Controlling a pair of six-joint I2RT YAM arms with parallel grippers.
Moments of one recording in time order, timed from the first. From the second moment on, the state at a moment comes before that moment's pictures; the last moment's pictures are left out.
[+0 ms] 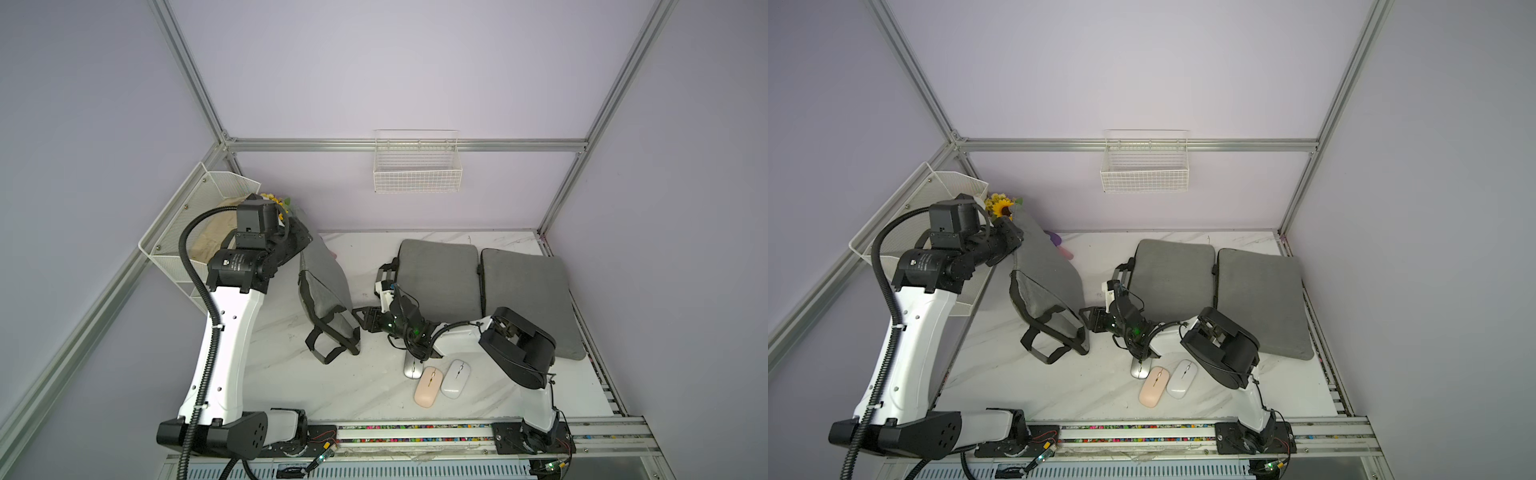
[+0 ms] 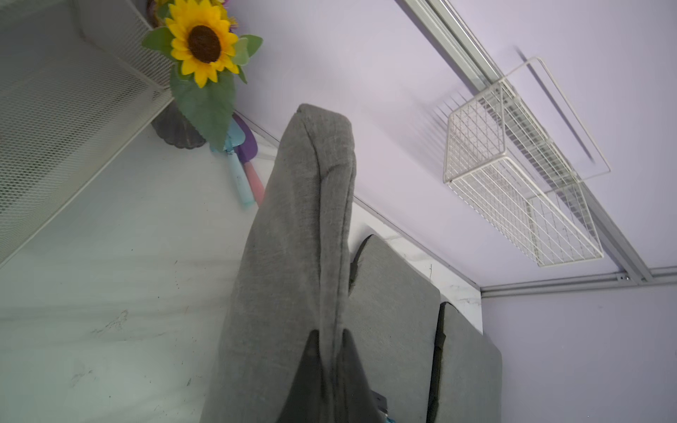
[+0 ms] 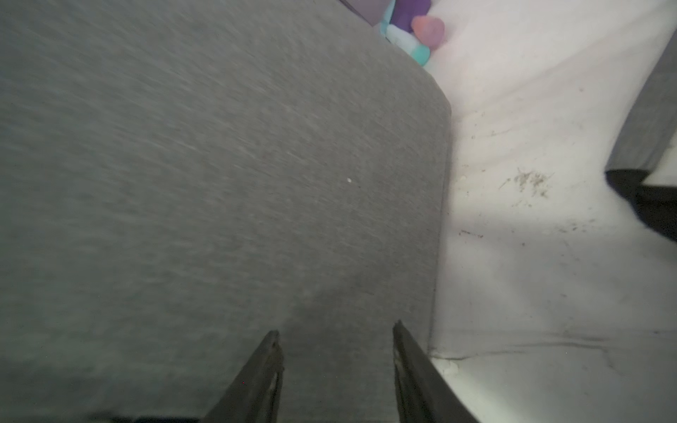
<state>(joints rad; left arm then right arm) -0.09 1.36 1.78 -0.95 0.00 -0.67 0.94 2.02 1.09 0.66 -0.07 0.85</state>
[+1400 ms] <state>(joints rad) -0.53 1.10 0.95 -0.67 -0.21 -0.57 0.87 1.42 0.71 0.50 0.19 0.77</state>
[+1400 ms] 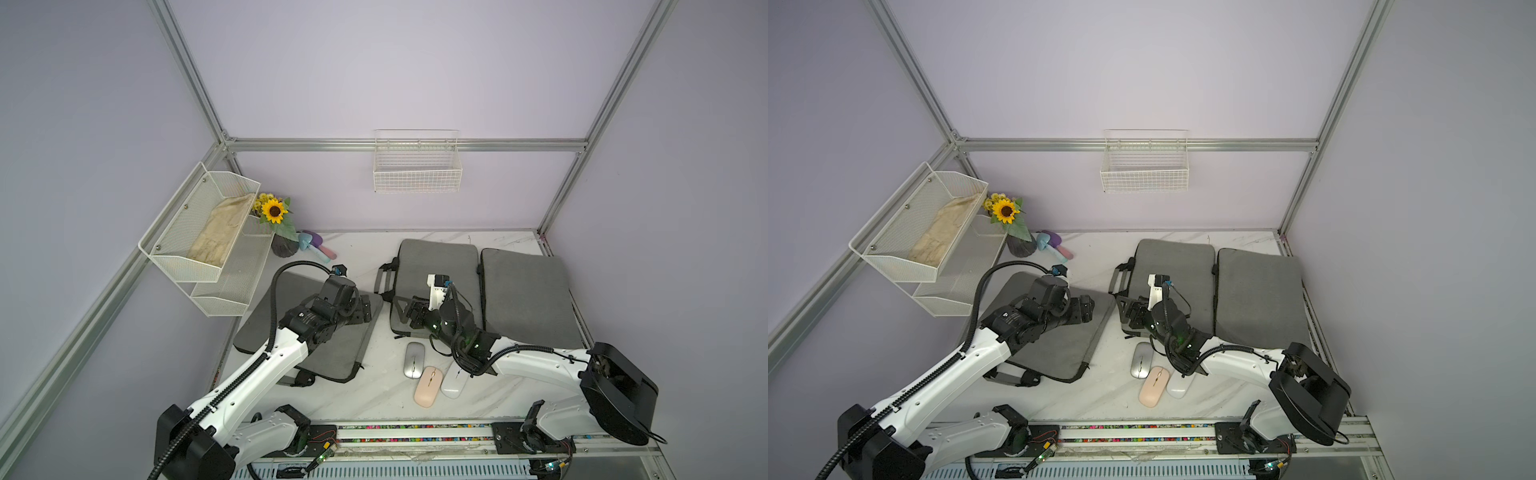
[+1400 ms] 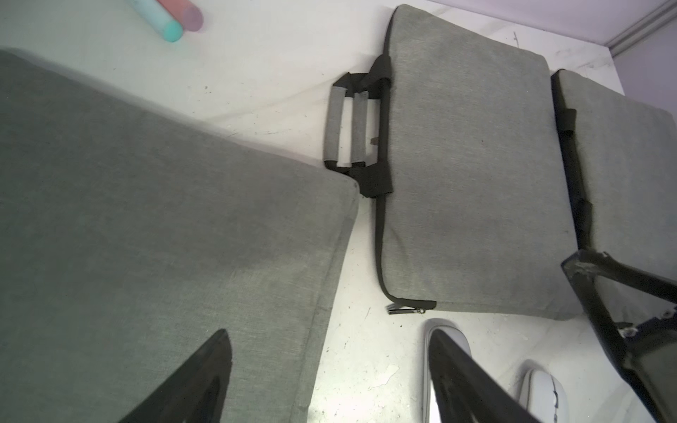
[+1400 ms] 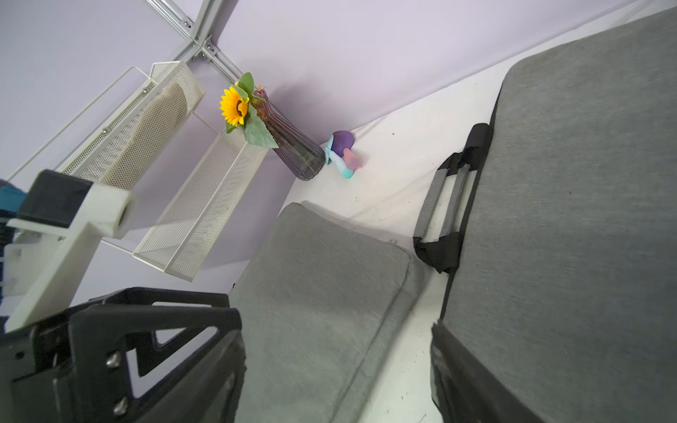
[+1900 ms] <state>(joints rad) -0.28 0.87 0.65 -0.95 -0.35 -1.04 0.87 1.87 1.12 0.37 0.03 0.63</state>
